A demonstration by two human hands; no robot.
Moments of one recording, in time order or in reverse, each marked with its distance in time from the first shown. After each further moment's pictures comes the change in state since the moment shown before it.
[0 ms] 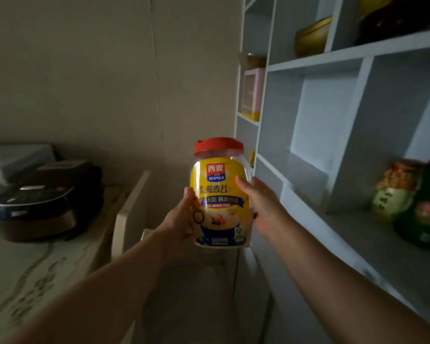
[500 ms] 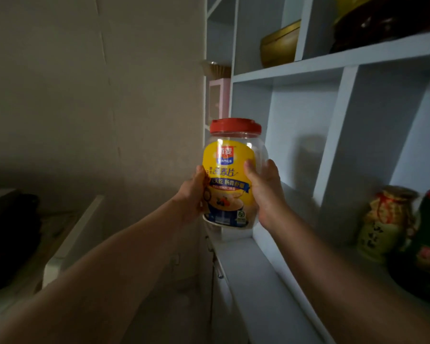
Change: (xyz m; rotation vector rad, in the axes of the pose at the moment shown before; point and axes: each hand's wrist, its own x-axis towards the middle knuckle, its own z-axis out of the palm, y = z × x) left_hand 0.161 0.083 0.113 -0.042 -0.091 0.136; right_hand 0.116 -0.052 -0.061 -0.161 0.359 -0.316
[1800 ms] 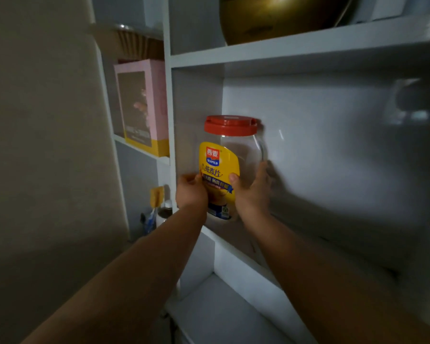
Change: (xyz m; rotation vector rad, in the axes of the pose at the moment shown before) left_hand 0.250 -0.008 0.094 0.218 0.045 0.161; right_hand 0.187 0.056 0.020 -0.596 0.619 -0.068
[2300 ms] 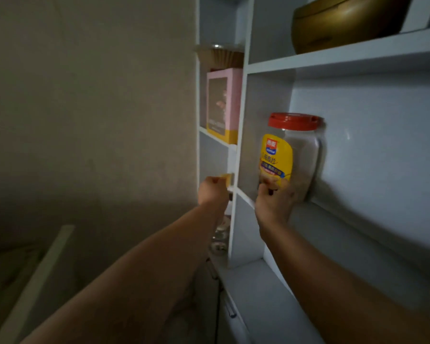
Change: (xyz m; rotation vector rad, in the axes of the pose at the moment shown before) left_hand -0.072 -0.005 -0.097 0.068 0.186 -0.054; right_hand -0.090 -0.015 0.004 0.165 -0.118 0.090
